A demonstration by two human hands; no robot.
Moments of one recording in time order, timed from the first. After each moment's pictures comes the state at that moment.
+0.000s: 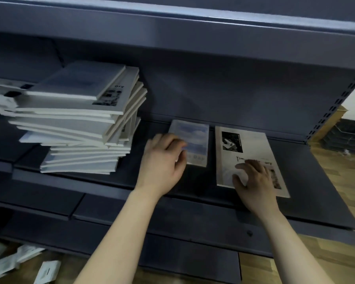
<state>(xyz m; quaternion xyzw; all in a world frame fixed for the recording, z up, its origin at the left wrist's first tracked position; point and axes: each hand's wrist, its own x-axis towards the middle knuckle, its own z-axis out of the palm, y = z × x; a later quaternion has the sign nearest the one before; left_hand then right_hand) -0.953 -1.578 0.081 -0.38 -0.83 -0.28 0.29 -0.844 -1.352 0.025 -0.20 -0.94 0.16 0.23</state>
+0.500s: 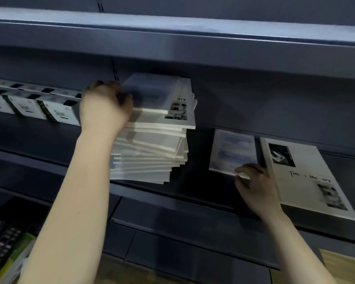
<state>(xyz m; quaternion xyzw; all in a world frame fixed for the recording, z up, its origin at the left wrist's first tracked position) -1.079 -1.765 0.191 -0.09 -0.91 -0.24 0.33 -0.924 -1.459 0.033 -0.13 -0.94 0.22 0.21</state>
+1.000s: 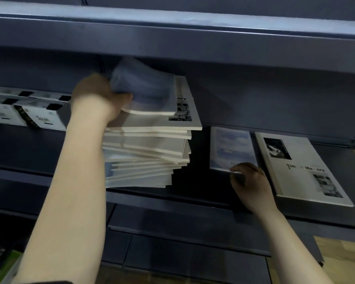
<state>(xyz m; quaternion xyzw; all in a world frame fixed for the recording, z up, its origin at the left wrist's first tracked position) -1.110 -1.770 0.219 -0.07 -0.95 -0.26 0.15 -0.931 -1.482 0.026 -0.17 -0.93 0.23 0.22</state>
